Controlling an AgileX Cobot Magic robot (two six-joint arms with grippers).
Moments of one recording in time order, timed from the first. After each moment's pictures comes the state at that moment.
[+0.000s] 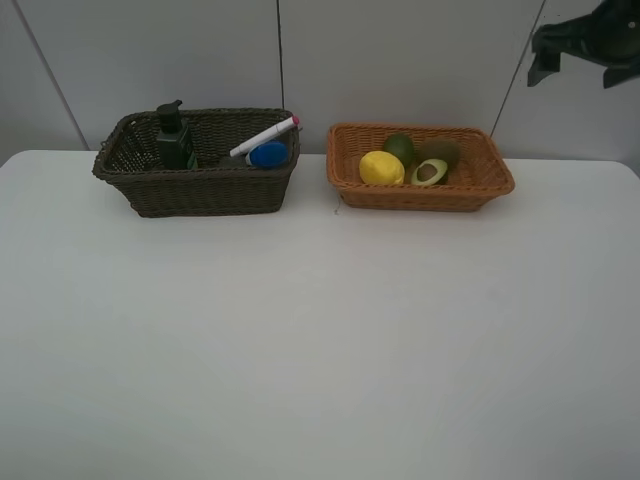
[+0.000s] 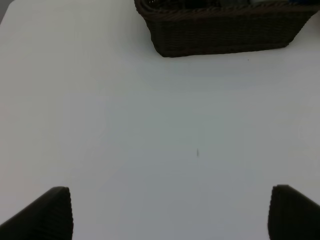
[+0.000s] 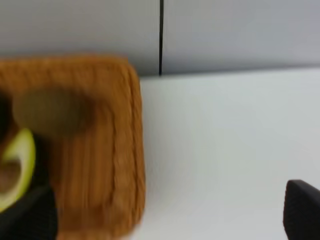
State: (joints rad) left arm -0.01 -0.01 -0.51 -0.01 1.06 0.02; right arm 0.00 1.76 -1.48 -0.14 0.73 0.12
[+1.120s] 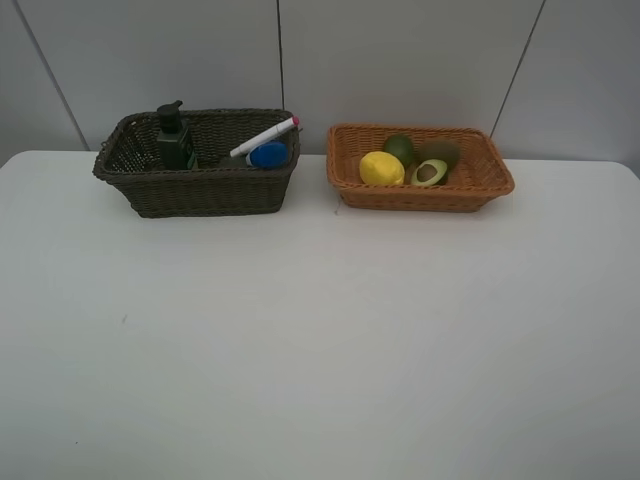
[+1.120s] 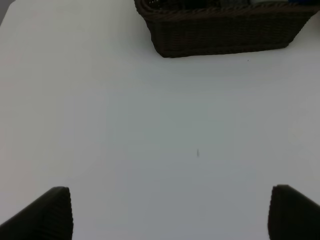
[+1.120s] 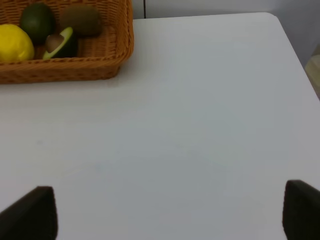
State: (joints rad) left arm -0.01 -0.01 -0.51 -0.01 1.06 0.02; right arm 0.01 0.23 -0.58 -0.15 1.01 0.12
